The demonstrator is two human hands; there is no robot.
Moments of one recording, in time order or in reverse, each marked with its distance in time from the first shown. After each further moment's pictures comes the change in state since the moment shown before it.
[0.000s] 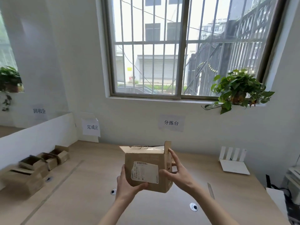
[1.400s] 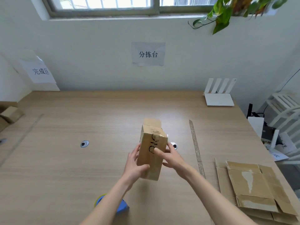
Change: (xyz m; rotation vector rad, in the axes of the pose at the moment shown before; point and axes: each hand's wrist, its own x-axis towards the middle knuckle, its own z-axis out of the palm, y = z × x) left_hand -0.003 -0.141 0.208 -0.071 -0.448 -0.366; right_hand -0.011 0.263 -0.027 0.346 -0.023 0.588
